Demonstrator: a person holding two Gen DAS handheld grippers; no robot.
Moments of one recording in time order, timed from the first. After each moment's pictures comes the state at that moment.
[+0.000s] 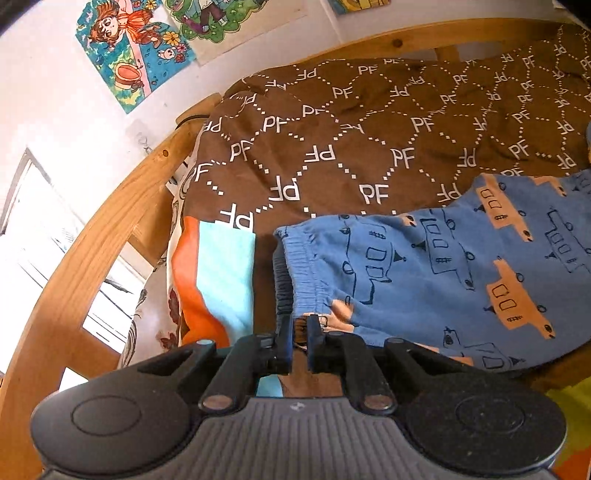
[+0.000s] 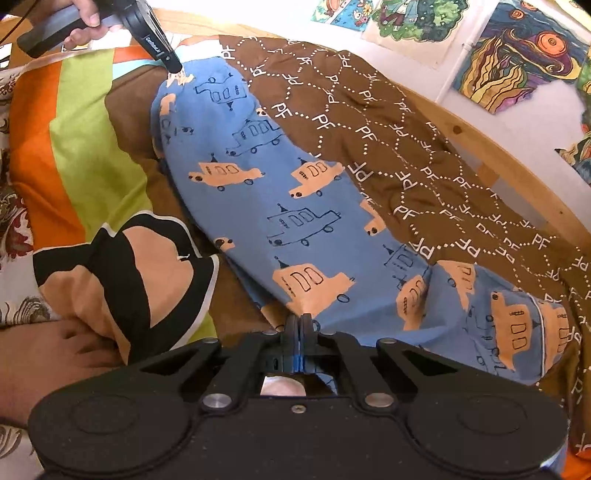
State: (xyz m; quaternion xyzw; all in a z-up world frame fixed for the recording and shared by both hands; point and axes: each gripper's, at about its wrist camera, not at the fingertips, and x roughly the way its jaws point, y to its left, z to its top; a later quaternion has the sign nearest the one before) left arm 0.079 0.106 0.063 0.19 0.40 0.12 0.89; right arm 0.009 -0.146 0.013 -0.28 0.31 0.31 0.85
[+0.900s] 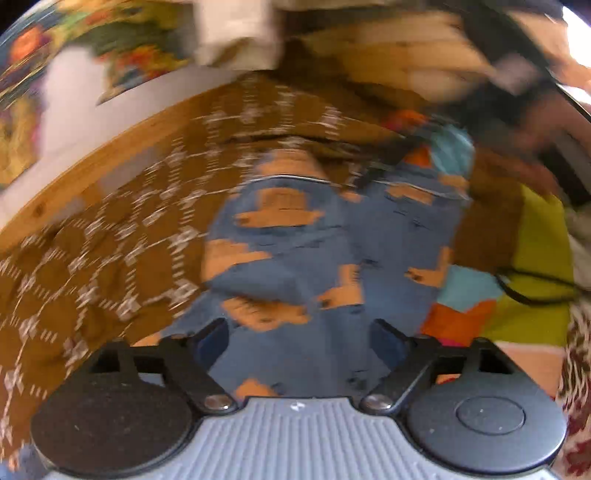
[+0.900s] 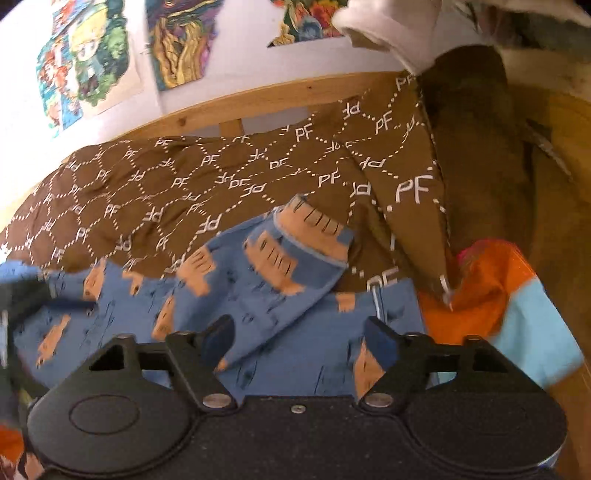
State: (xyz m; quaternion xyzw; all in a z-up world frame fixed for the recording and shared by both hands) left arm 0.090 -0.164 -0.001 0.27 0.27 -0.32 0.87; right arm 0.099 -0.333 0.054 0.06 0.38 0.07 0.92
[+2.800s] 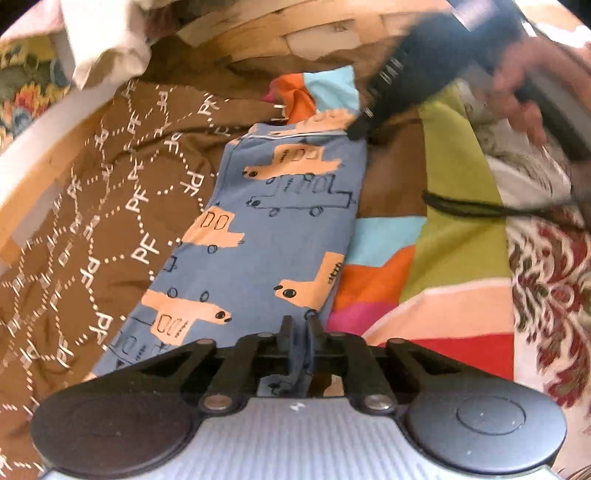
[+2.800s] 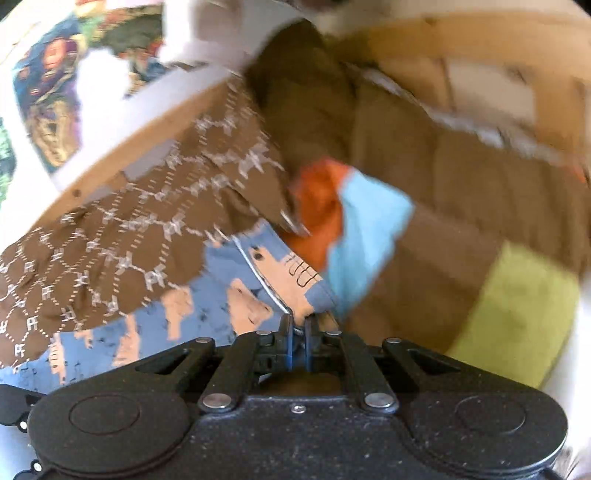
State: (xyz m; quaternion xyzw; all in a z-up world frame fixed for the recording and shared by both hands) left arm 0.079 -0.179 -0.018 0.35 0.29 -0.43 0.78; right arm -0.004 -0.352 0.051 0.25 0.38 -0.15 0.88
